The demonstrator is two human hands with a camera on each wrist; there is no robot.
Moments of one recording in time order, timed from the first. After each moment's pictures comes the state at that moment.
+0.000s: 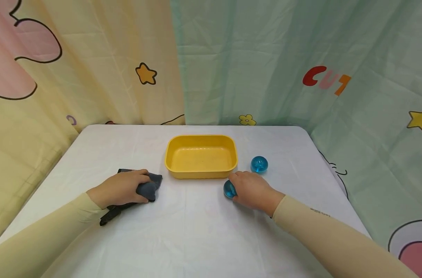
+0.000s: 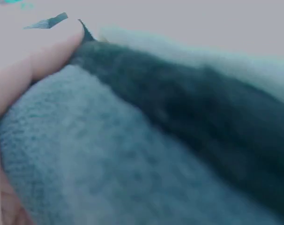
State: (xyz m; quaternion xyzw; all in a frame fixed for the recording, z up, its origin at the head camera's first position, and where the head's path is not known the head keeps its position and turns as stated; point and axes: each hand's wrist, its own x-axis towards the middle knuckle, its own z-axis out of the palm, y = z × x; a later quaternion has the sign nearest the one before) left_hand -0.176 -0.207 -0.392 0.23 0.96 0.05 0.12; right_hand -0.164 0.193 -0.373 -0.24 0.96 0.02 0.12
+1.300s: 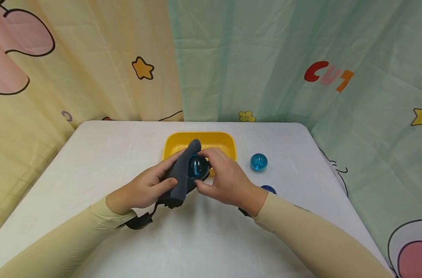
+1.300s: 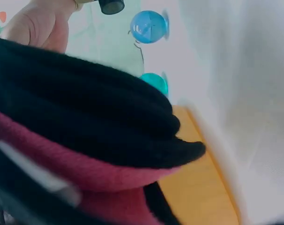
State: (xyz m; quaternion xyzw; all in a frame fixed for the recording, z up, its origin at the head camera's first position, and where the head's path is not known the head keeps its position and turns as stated) left_hand -0.150 -0.119 -0.346 0.39 0.76 0.52 0.09; right_hand -0.147 0.141 -0.329 -0.34 0.88 -0.30 -0.13
